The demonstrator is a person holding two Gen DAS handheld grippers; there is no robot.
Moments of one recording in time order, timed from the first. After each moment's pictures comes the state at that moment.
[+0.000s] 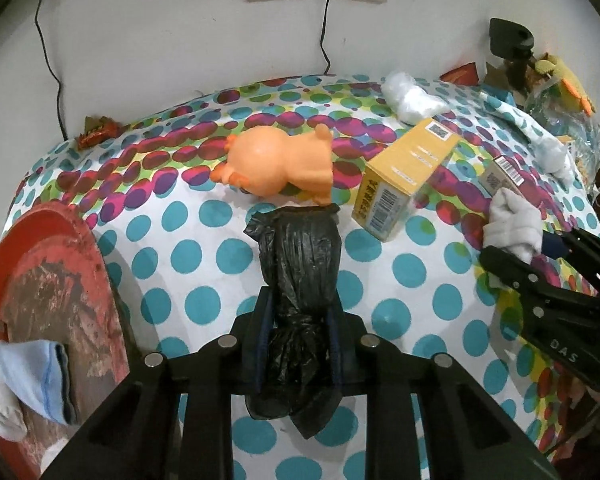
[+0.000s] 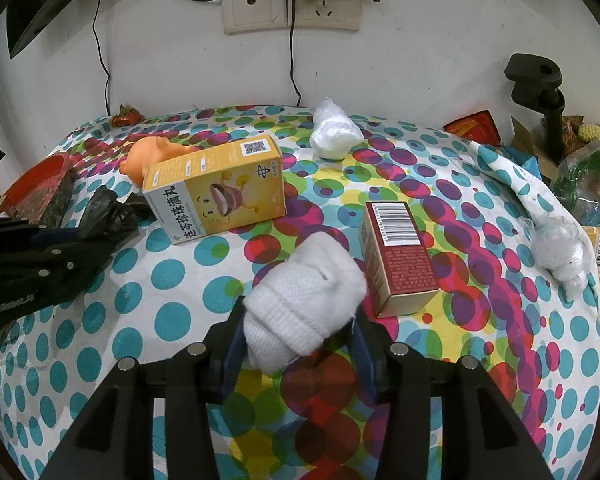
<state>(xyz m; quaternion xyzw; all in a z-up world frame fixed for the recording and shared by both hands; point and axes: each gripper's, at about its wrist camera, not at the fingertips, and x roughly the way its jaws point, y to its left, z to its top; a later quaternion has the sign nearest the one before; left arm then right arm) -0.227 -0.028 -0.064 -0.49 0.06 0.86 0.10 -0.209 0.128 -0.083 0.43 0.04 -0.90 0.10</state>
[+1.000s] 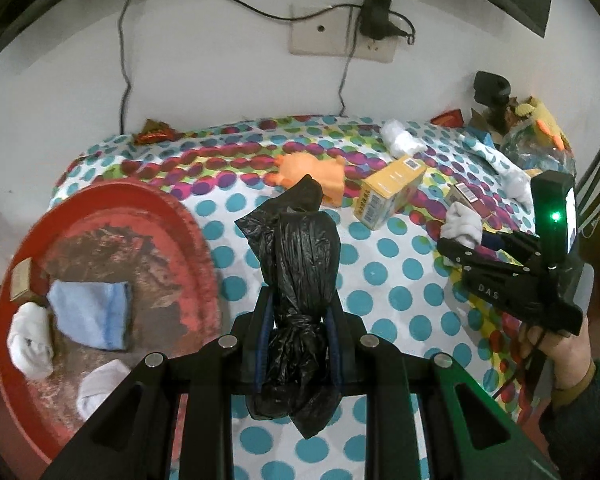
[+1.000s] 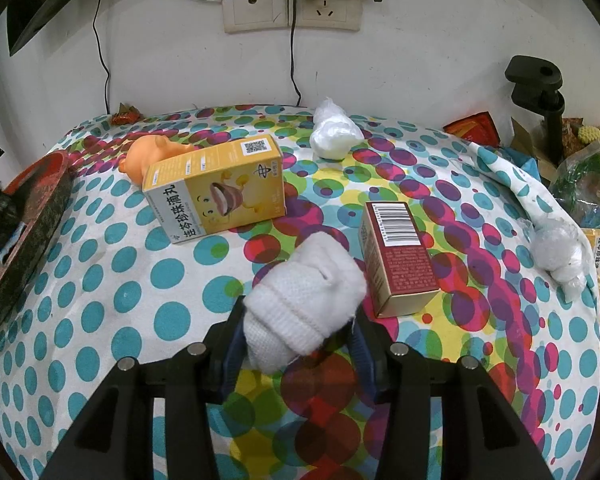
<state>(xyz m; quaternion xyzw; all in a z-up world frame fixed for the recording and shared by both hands) -0.152 -0.076 -0.001 -0.45 0.01 0.89 0.09 -0.209 0.127 -0.082 0.43 0.04 -0.90 0.10</state>
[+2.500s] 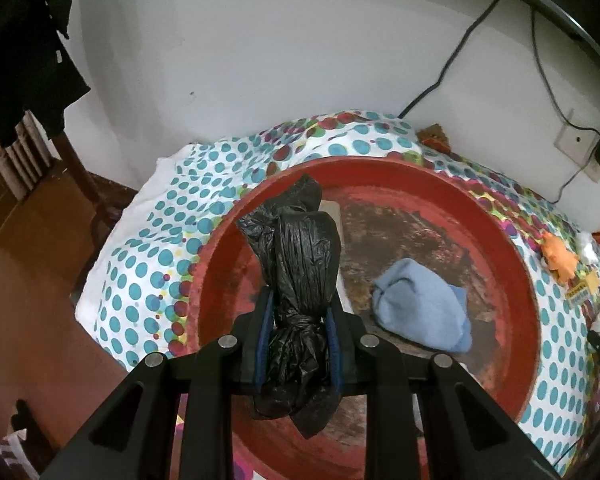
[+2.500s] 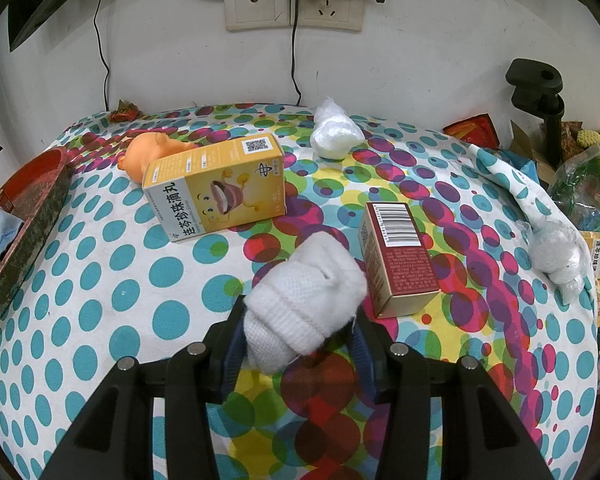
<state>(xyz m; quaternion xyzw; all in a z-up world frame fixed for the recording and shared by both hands) -0.128 -0.346 -0.005 -0.45 -0.10 0.87 -0.16 -0.212 0.127 -0.082 0.43 0.05 -0.90 0.09</state>
